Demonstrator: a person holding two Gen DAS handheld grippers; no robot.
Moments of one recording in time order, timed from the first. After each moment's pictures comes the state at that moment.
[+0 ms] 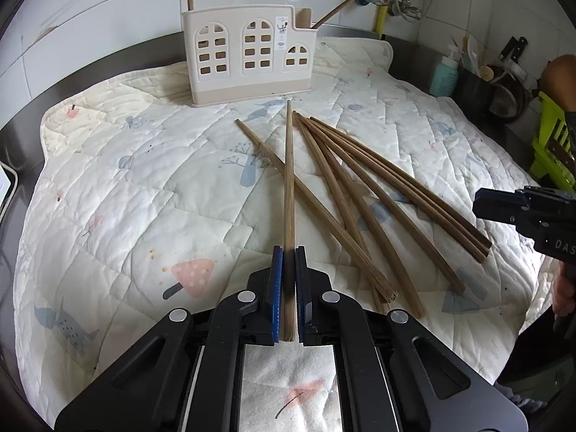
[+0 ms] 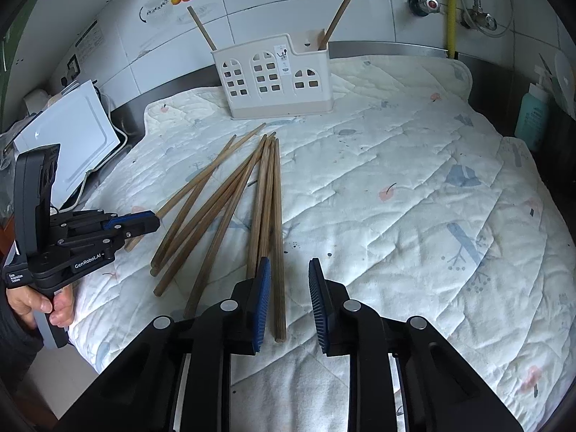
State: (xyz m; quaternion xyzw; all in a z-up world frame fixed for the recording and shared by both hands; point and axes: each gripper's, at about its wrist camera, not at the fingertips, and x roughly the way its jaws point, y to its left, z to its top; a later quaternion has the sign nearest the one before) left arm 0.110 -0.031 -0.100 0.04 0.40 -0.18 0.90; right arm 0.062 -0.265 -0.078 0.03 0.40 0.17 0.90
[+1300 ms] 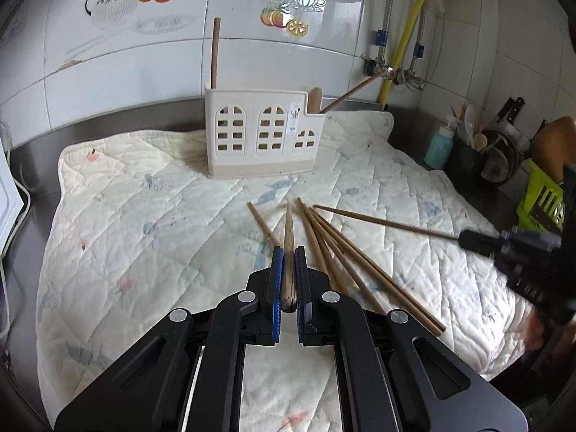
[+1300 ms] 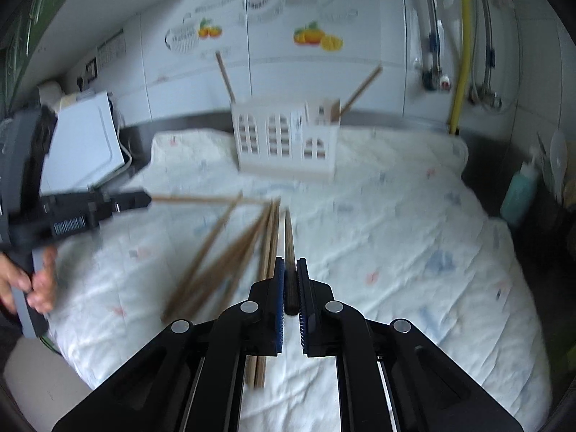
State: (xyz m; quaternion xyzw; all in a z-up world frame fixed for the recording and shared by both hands) left arm 0.113 -0.018 -0.027 -0.01 0.32 -0.17 0.93; right arm 0.068 -0.253 -0.020 -0.03 0.31 0.16 0.94
